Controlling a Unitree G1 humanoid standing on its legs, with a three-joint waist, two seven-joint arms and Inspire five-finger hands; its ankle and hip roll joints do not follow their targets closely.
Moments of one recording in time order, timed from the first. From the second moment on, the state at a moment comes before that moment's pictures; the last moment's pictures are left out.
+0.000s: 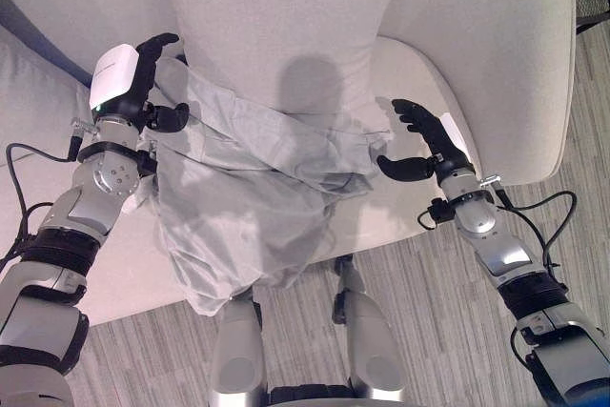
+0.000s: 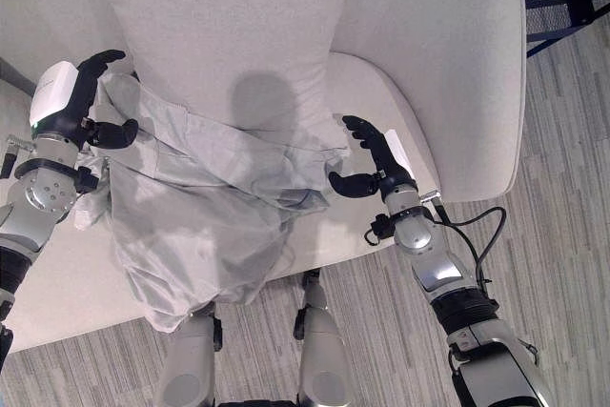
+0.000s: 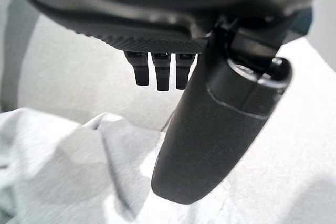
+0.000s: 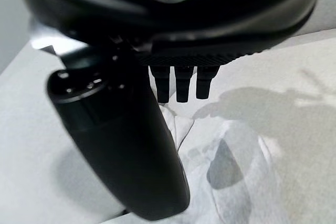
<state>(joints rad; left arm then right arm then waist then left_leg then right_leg) -0.65 0.89 -0.30 0.52 0.15 -0.13 0.32 -0.48 -0.63 0.32 0.32 0.05 -0.12 -0.16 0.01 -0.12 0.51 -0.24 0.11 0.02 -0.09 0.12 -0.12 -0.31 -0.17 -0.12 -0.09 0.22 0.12</state>
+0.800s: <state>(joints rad) -0.70 1.00 -0.30 0.53 0.24 -0.13 0.34 -0.52 -0.74 0.35 0.22 -0.03 -0.14 -0.14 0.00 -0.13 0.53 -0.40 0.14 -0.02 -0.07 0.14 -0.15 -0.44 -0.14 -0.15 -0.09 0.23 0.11</state>
